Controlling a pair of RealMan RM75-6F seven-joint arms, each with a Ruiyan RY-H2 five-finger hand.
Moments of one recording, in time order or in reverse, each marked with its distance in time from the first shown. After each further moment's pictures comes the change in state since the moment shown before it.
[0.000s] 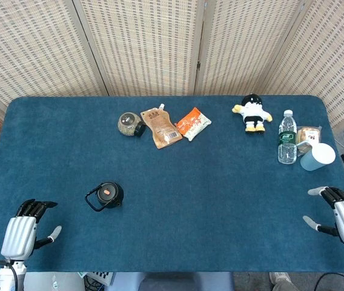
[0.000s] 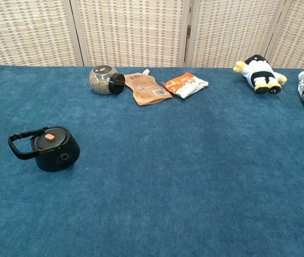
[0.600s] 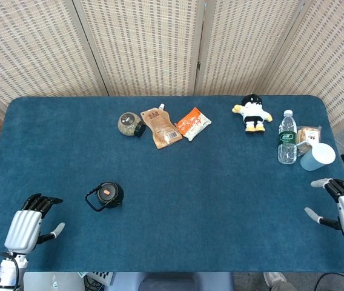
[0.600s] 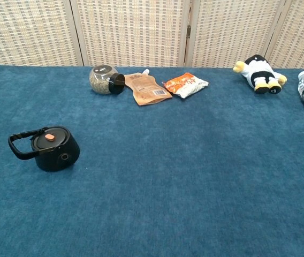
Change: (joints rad) left arm -0.062 0.034 -0.008 0.045 0.034 -0.065 -0.051; right arm 0.014 -0.004 0.047 0.010 -0.006 0.048 -0.010
